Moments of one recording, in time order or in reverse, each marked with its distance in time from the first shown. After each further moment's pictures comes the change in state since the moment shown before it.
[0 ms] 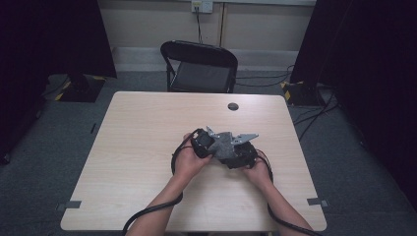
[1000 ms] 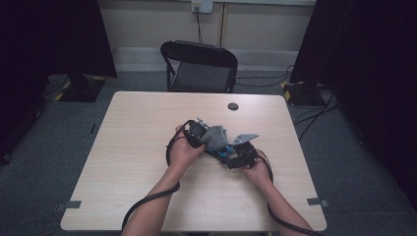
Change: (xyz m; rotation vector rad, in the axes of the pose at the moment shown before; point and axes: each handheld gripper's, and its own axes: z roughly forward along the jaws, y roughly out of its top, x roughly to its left) left arm 0.038 0.004 0.004 0.035 0.038 -0.092; right arm 0.000 0.000 0.000 -0.001 -0.001 0.001
